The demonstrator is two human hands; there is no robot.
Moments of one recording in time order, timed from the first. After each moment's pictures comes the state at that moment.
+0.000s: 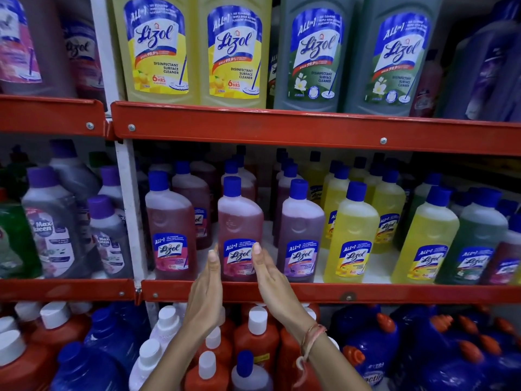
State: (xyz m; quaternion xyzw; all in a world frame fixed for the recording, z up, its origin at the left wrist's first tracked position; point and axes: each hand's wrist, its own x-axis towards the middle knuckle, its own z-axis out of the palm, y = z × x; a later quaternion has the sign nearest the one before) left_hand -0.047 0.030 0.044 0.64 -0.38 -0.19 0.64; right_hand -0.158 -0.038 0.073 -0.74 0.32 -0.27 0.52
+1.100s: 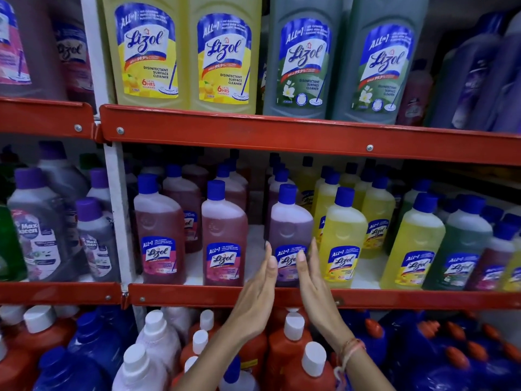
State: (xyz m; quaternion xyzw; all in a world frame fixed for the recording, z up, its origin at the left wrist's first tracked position) left_hand -0.117 -0.010 0.059 0.63 -0.52 -0.25 0.53; right_hand -0.221 -0.085 0.056 -0.73 0.34 -0.41 0.43
